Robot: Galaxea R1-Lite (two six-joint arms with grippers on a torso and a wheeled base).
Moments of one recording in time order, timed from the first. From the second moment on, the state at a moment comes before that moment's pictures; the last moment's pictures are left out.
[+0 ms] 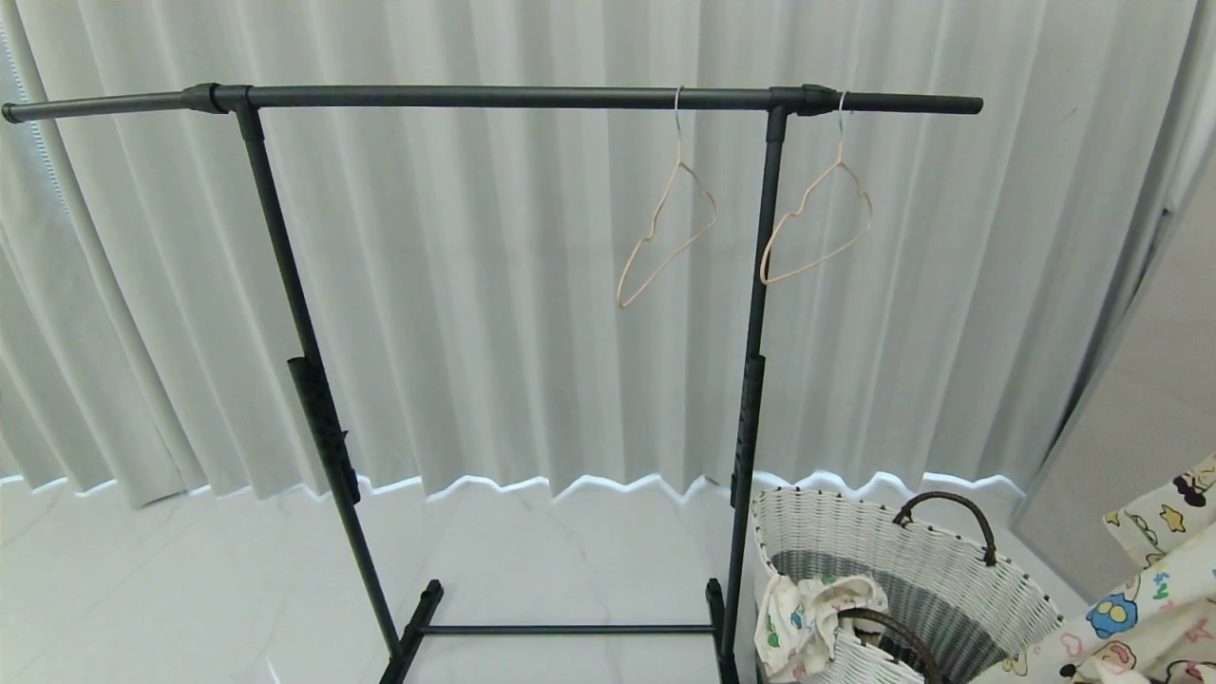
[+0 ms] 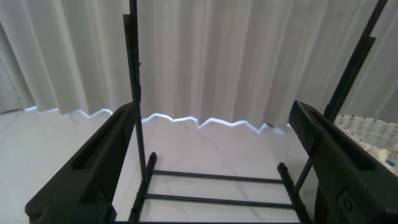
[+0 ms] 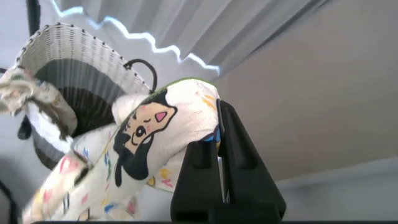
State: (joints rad) left arm 0.00 0.00 0.00 0.01 -0.01 -0.03; right arm -0.01 0.98 -1.33 0.72 -0.11 -0.53
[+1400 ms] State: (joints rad) left arm 0.00 0.00 0.00 0.01 -0.01 -0.02; right arm 0.42 1.00 -1.21 0.68 -0.10 -0.53
